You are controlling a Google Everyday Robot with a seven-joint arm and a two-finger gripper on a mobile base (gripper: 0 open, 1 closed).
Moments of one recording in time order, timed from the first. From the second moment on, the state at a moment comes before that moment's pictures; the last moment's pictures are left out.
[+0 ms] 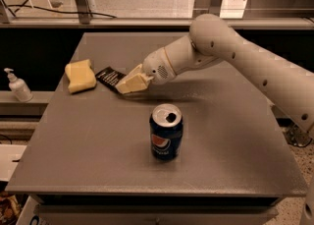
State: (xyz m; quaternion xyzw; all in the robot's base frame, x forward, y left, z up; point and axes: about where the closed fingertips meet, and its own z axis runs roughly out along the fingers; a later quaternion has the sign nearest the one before) arm 0.576 0.082 0.827 -0.54 0.66 0.42 0.29
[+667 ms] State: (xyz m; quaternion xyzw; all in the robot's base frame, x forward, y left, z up) arm 0.567 0.095 0.821 -0.55 0.66 0.43 0.27
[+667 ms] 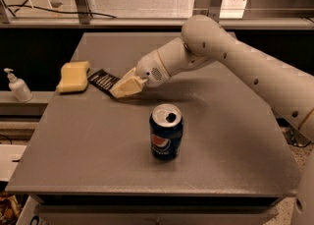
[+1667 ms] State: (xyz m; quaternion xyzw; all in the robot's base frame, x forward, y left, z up) arm 0.571 0.093 0.826 -0.55 0.66 0.43 0.27
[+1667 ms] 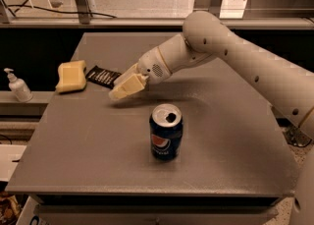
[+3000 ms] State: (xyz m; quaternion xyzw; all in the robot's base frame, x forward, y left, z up) arm 0.624 0.030 0.870 -0.53 0.68 0.38 0.33
